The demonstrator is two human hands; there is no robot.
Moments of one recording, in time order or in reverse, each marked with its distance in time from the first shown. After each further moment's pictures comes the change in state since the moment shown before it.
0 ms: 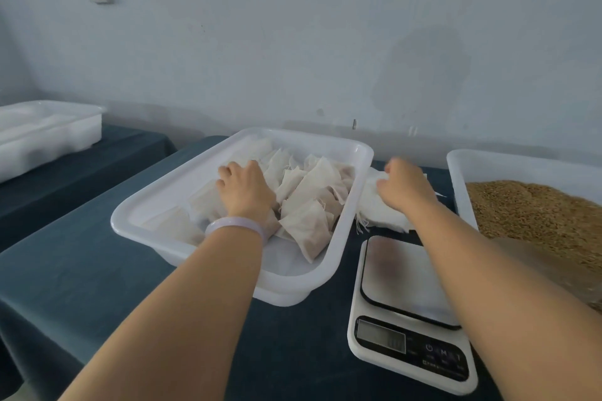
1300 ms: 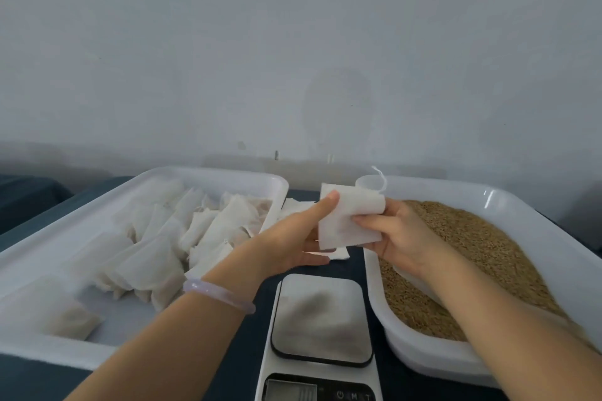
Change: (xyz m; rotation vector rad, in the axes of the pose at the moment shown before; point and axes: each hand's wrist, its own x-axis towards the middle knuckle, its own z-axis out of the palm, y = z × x) left_hand -0.077 0.144 -0.015 -1.114 -1.116 0.236; right_hand -0.057 0.085 -0.077 1.395 -0.311 -0.074
